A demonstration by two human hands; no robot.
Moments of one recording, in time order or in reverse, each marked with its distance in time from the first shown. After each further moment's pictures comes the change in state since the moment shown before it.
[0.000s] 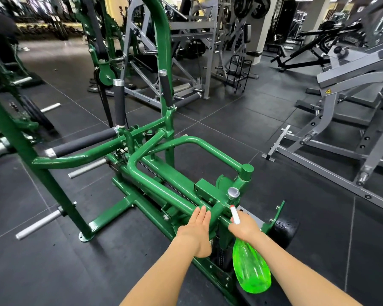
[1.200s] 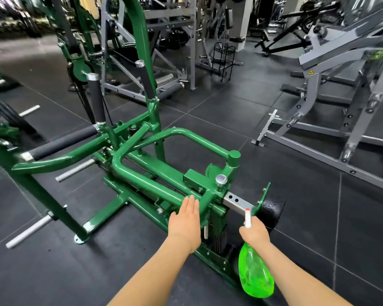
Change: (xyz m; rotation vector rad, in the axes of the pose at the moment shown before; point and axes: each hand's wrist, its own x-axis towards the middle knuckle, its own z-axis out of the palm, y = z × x) left_hand -0.007 0.011 0.013 0.221 0.198 -0.064; right_hand -0.011 0.075 0.031 0.176 0.212 0.236
